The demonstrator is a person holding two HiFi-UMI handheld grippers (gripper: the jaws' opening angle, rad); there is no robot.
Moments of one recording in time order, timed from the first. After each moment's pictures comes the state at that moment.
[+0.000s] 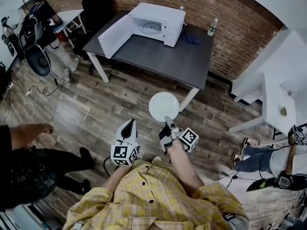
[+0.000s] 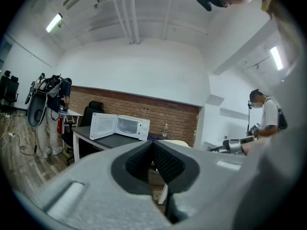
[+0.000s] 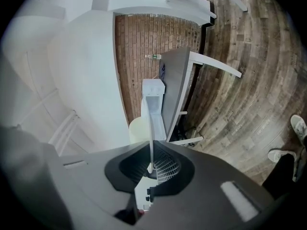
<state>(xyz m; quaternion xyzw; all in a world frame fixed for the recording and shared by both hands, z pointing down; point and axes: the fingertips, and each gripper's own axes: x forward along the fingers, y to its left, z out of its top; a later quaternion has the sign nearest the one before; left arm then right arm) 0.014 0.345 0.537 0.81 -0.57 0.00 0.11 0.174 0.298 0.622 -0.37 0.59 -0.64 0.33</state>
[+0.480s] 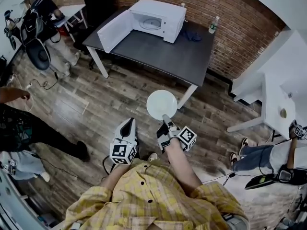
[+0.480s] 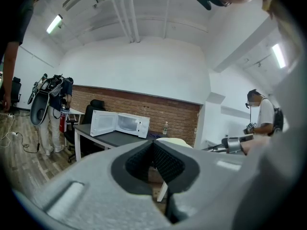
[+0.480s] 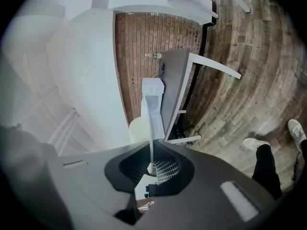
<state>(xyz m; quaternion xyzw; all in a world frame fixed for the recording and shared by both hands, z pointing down) 0.041 0.361 0.546 0.81 -0.58 0.00 0.12 0.189 0.308 0.623 -0.36 0.59 -0.65 0.31</state>
